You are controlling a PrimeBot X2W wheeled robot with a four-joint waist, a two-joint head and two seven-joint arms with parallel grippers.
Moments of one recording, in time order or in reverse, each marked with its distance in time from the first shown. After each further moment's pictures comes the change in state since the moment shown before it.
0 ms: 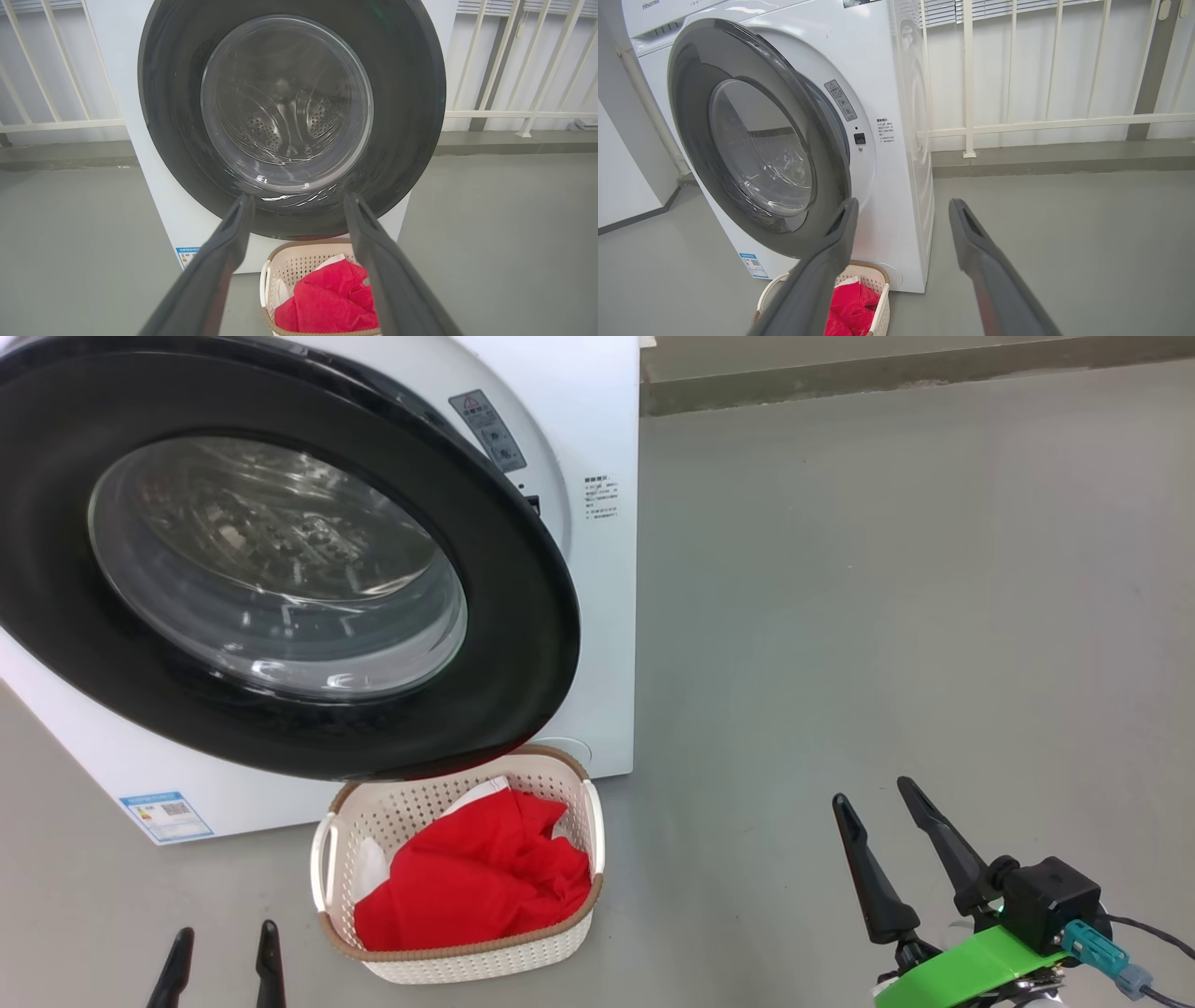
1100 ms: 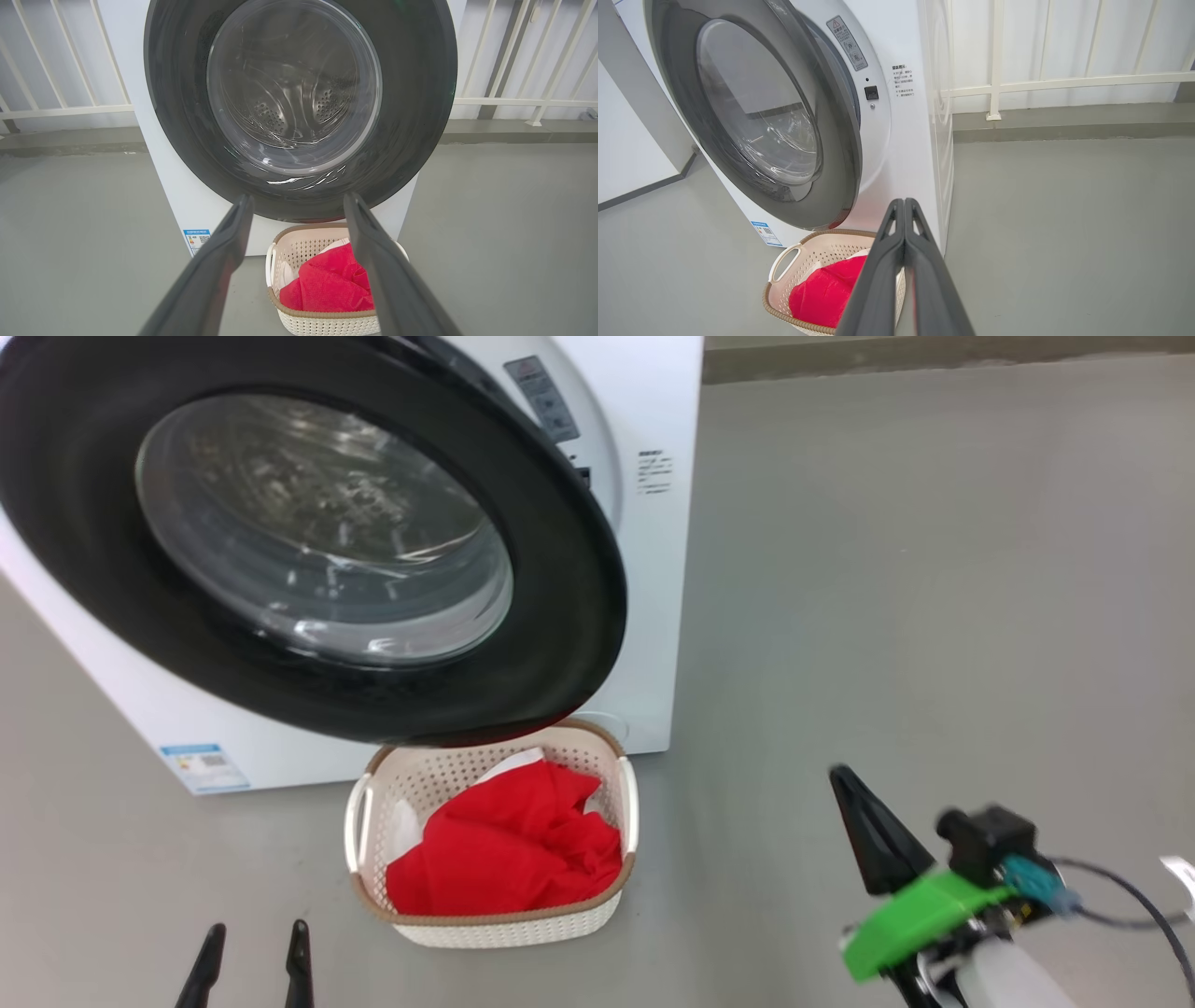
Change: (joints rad) left arm -0.004 -0.021 -0.016 0.005 0.032 -0.030 0.000; right arm -0.159 0.019 0.045 0.255 0.029 0.000 0.000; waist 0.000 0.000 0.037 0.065
